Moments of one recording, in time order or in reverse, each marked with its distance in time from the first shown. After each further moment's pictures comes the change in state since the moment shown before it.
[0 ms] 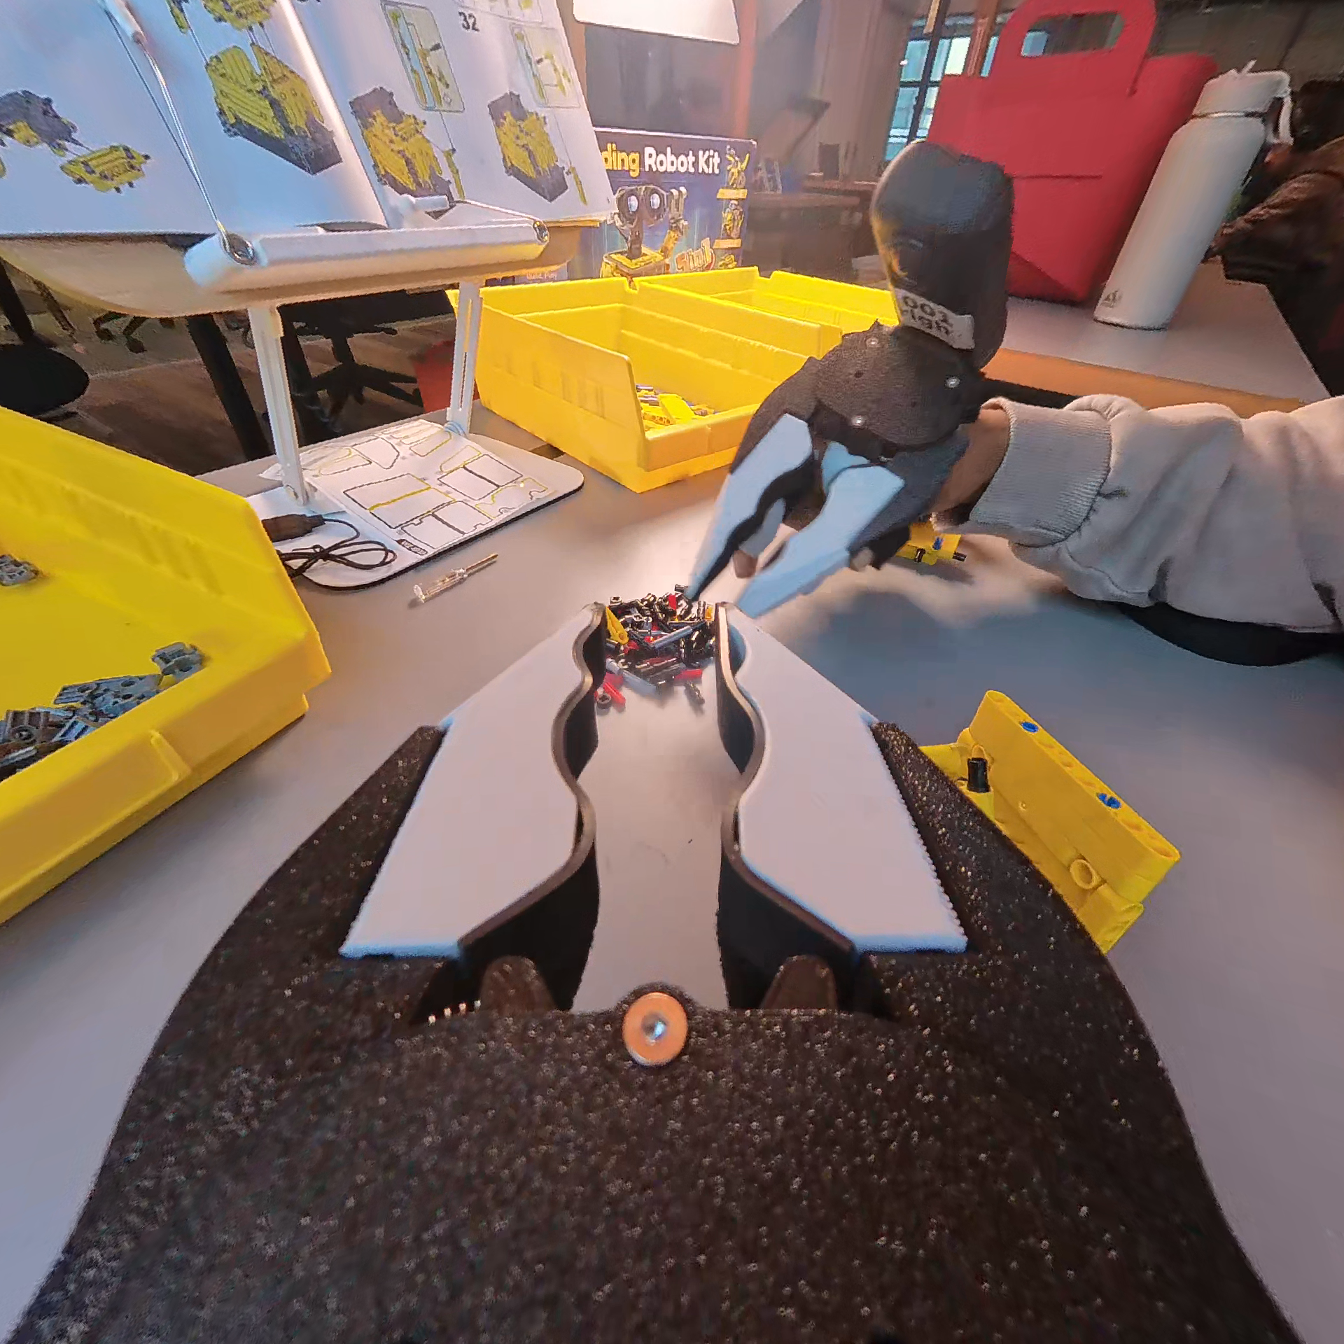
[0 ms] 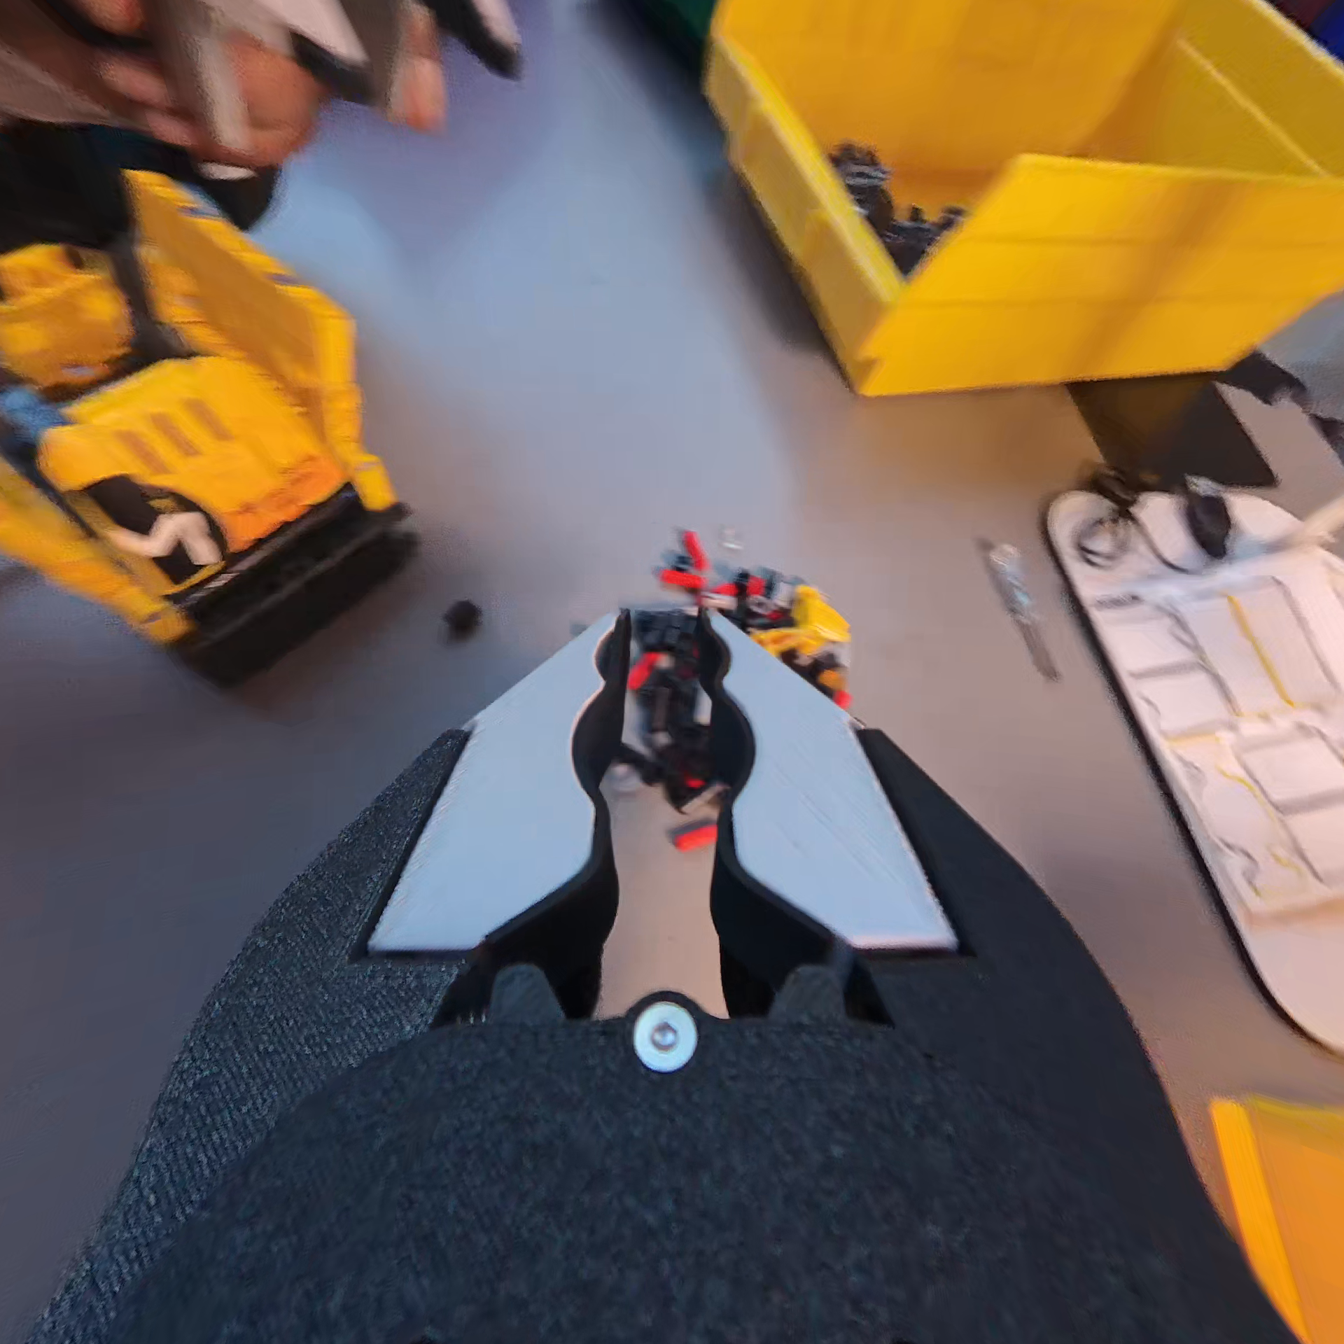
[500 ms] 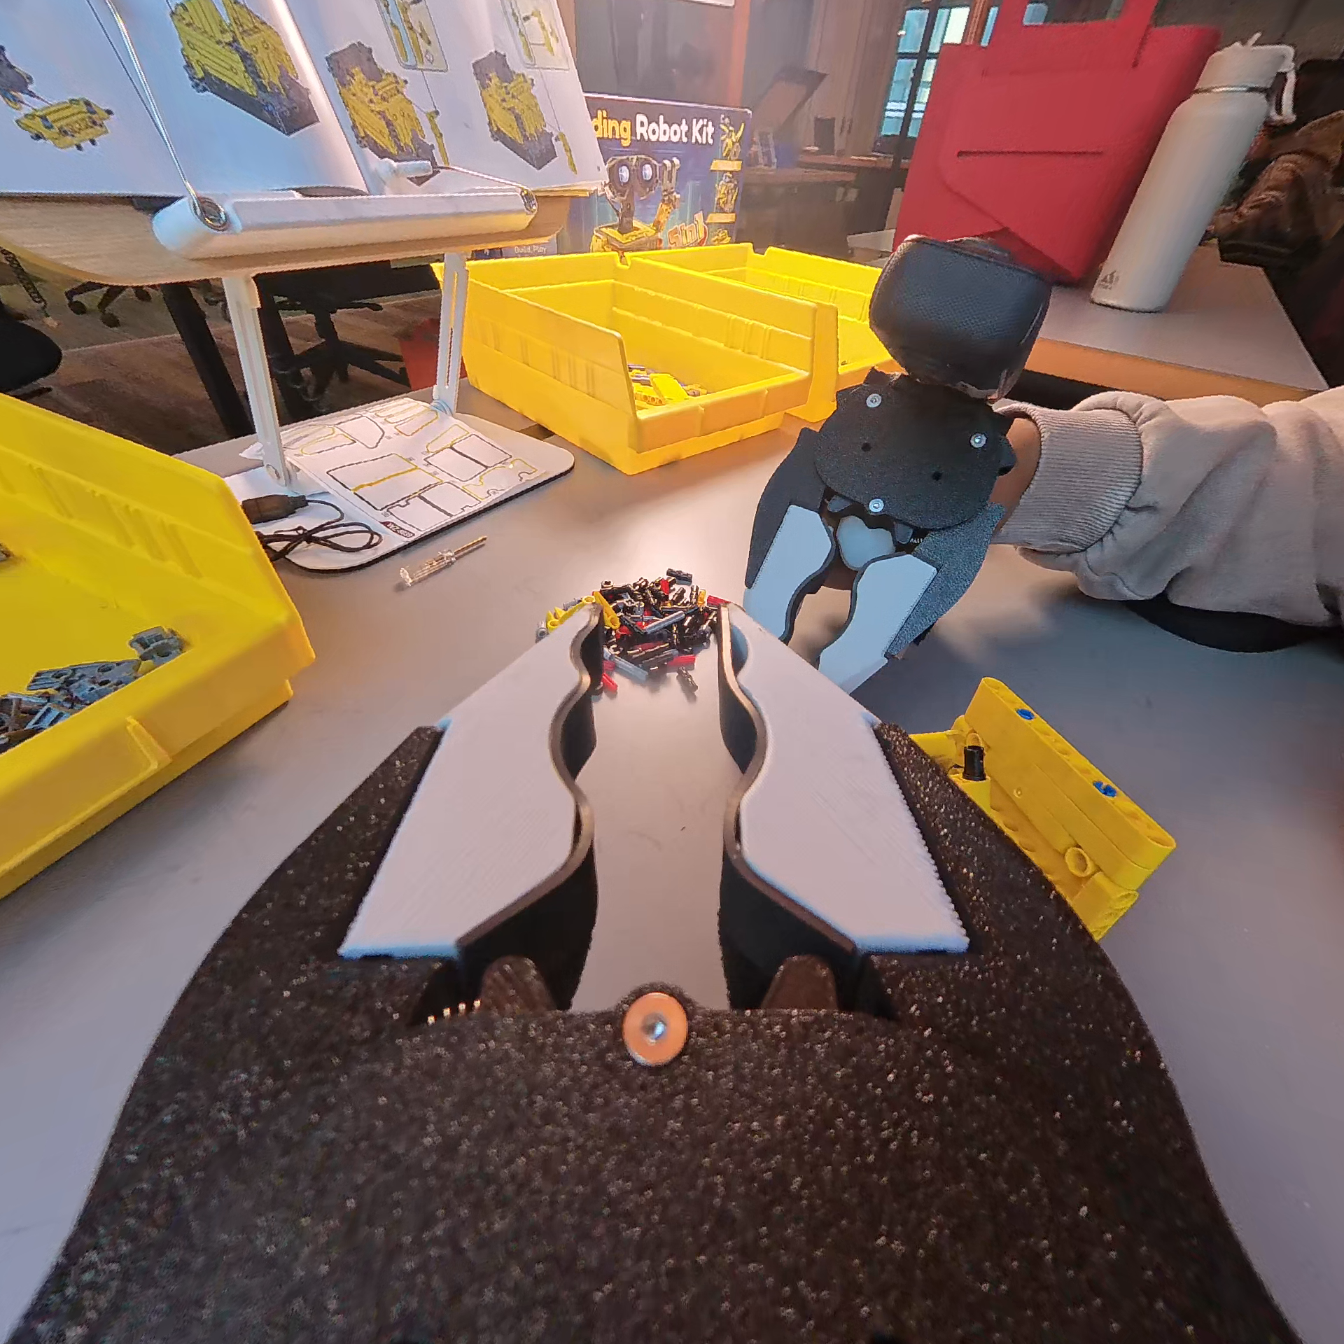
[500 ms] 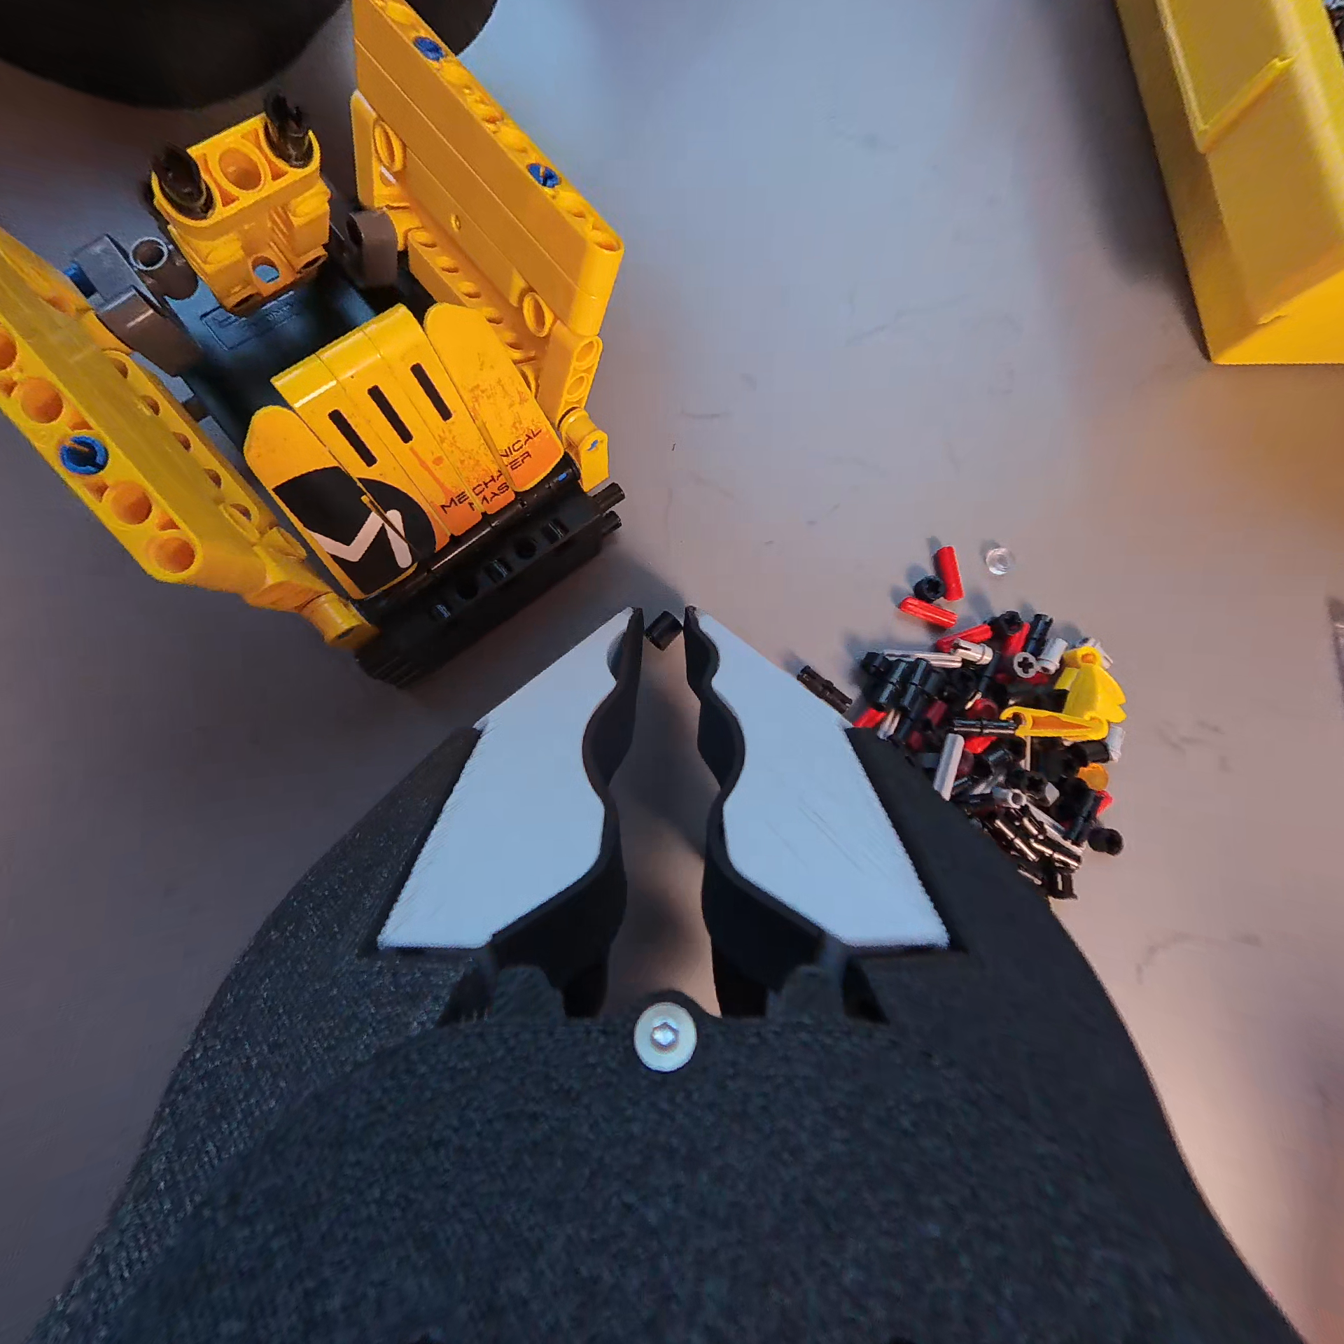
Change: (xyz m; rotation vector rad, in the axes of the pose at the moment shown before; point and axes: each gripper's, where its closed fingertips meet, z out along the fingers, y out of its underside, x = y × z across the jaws) left arm 0.002 0.005 0.001 -0.026 0.011 -0.008; right arm -0.067 0.014 0.032 -0.197 -0.209 -0.072
